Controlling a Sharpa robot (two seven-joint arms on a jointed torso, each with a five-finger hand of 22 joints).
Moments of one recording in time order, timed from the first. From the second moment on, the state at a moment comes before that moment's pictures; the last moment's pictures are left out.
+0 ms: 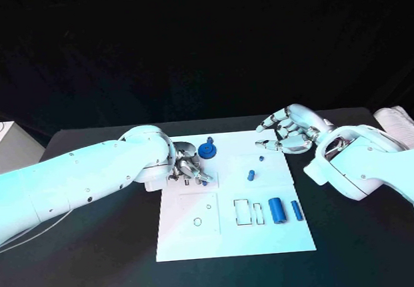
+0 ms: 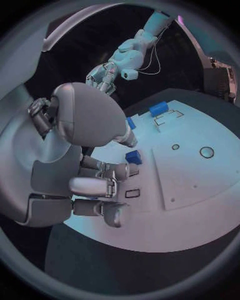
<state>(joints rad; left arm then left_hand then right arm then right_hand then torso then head) 1.29 -0.66 -0.07 1.40 -1.05 0.22 -0.52 1.12 -0.11 0.22 0.30 0.18 0.86 0.09 0.65 0.71 1.15 0.03 1.13 0.87 1.47 -0.02 1.51 1.31 0.13 1.16 0.09 1.32 1.01 1.32 -0.92 -0.16 1.72 -1.00 -0.57 -0.14 1.35 -0.24 0.34 0.18 0.21 0.94 0.16 0.19 0.27 1.47 0.08 1.47 1.31 1.46 0.01 1.57 1.31 0.01 1.47 0.10 1.57 1.31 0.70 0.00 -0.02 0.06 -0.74</state>
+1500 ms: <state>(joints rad) 1.29 -0.67 -0.07 1.39 -0.96 0.18 -0.51 1.32 -0.16 0.63 0.32 0.18 0.83 0.09 0.67 0.74 1.17 0.01 1.14 0.86 1.47 -0.03 1.52 1.31 0.13 1.17 0.08 1.34 1.04 1.32 -0.91 -0.16 1.71 -1.00 -0.55 -0.15 1.35 -0.23 0.34 0.18 0.21 0.94 0.16 0.19 0.27 1.47 0.08 1.47 1.31 1.46 0.01 1.57 1.31 0.01 1.47 0.10 1.57 1.31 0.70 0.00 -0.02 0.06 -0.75</state>
